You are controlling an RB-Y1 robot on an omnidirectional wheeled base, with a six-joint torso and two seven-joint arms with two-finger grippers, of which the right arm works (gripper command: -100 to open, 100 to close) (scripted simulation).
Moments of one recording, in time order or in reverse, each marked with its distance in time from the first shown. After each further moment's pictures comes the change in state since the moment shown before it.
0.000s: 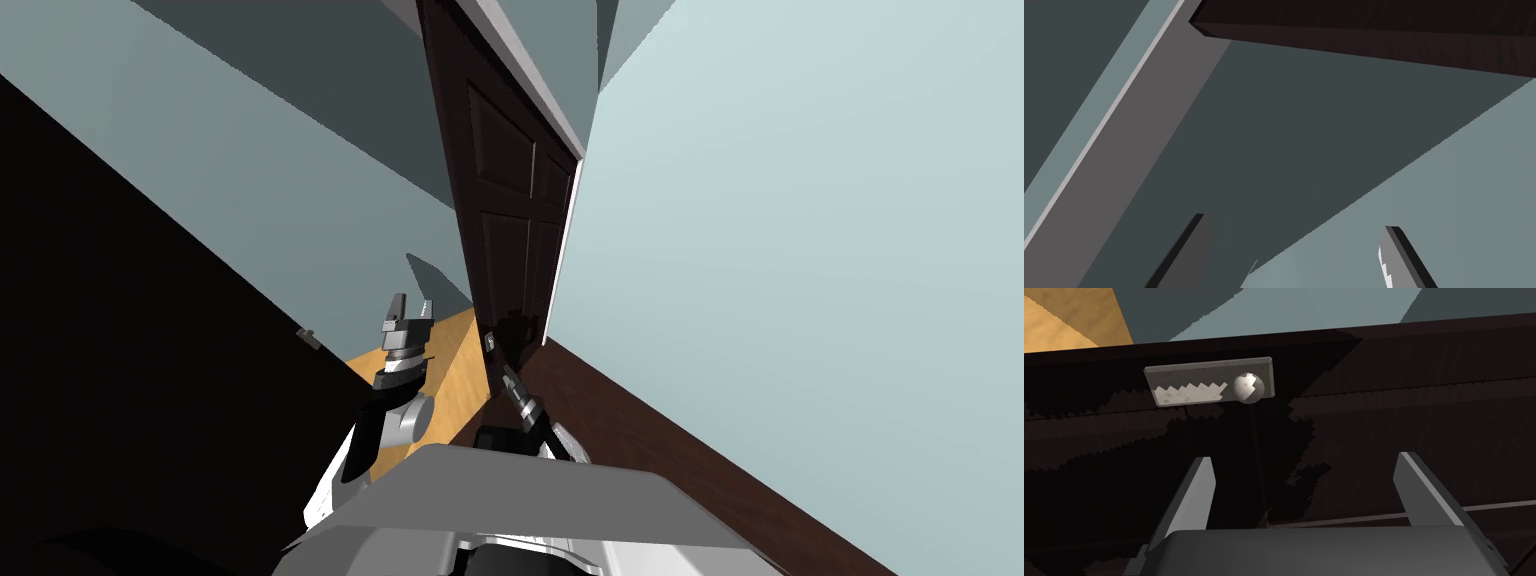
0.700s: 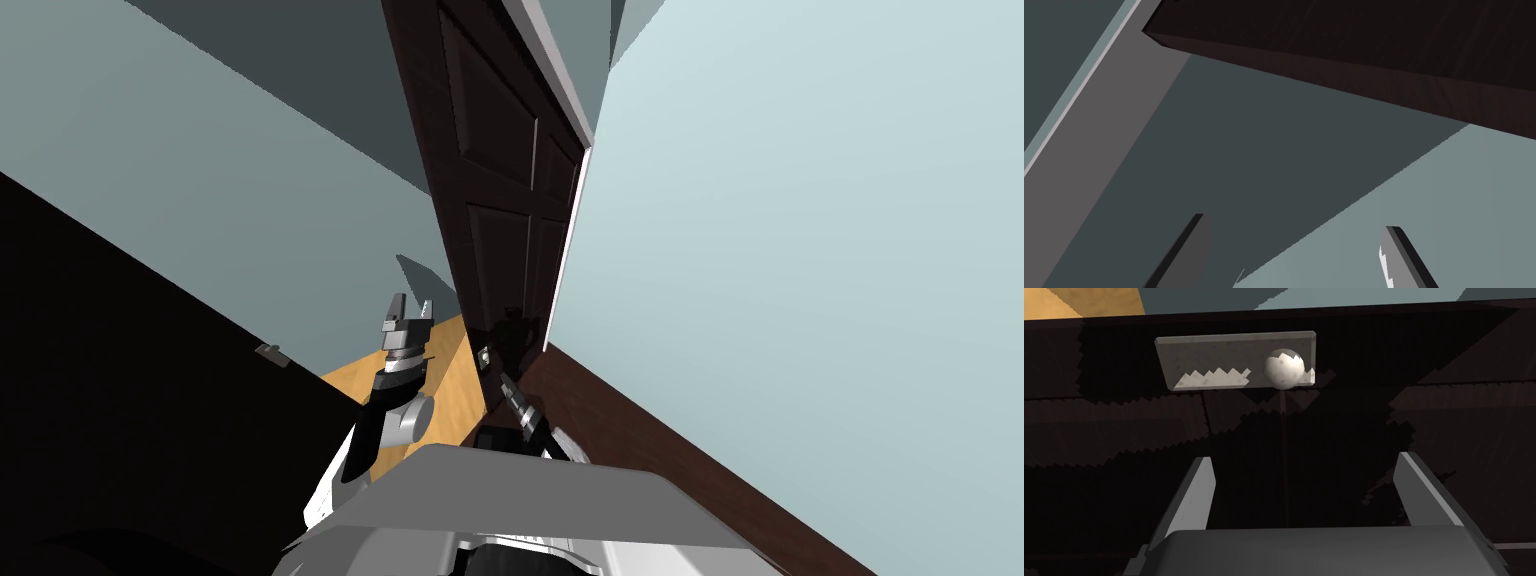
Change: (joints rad) arm -0.038 -0.005 0.069 0.105 -0.002 -0.024 -0.001
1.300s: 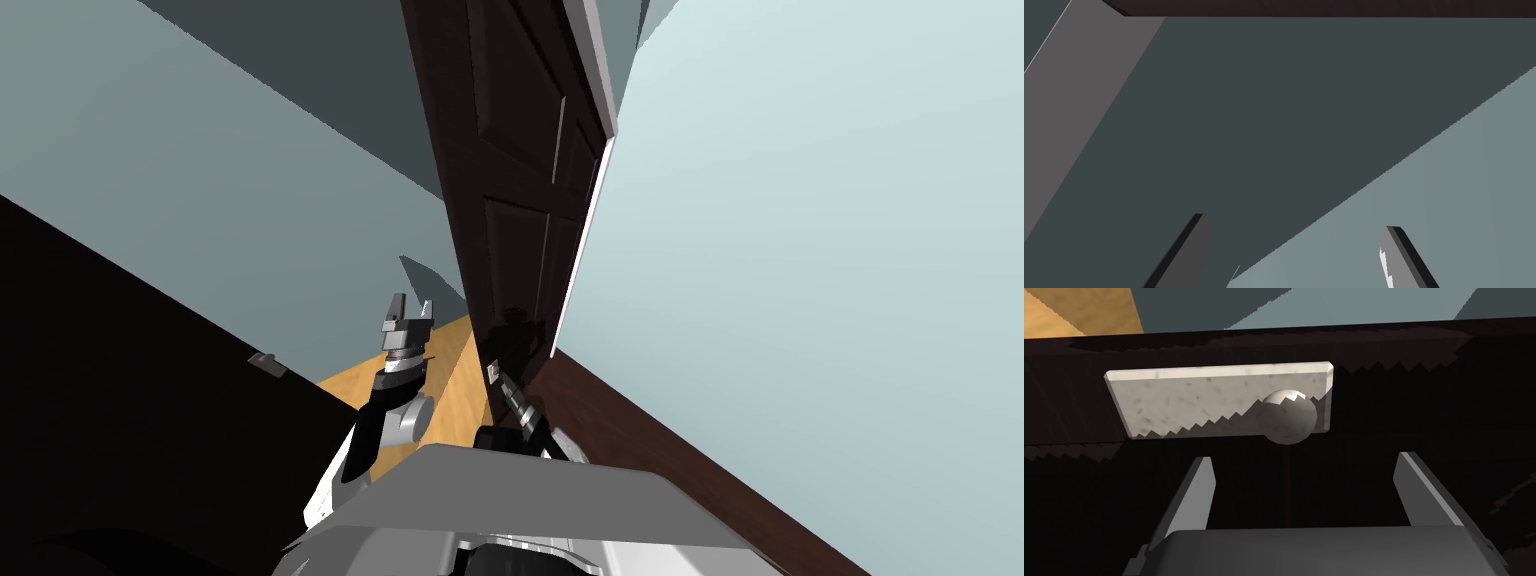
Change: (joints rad) arm -0.001 0.015 -0.013 0.023 0.000 -0.007 0.006
